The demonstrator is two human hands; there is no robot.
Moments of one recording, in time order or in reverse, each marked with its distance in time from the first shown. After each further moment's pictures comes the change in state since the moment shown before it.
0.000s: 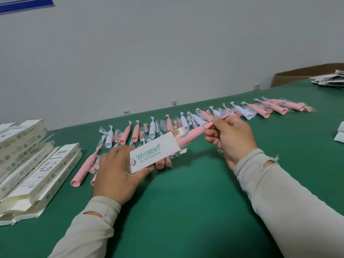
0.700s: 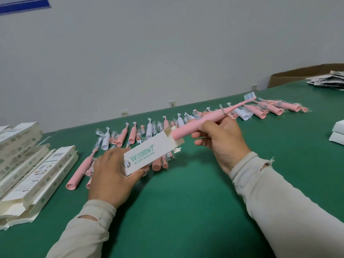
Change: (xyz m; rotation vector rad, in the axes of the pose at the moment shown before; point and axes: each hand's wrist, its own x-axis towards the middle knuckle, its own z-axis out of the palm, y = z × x) left_hand 0.000 0.002 -0.001 0.026 0.016 -0.012; right_hand -0.011 -0.005 0.010 0.113 -0.226 -0.055
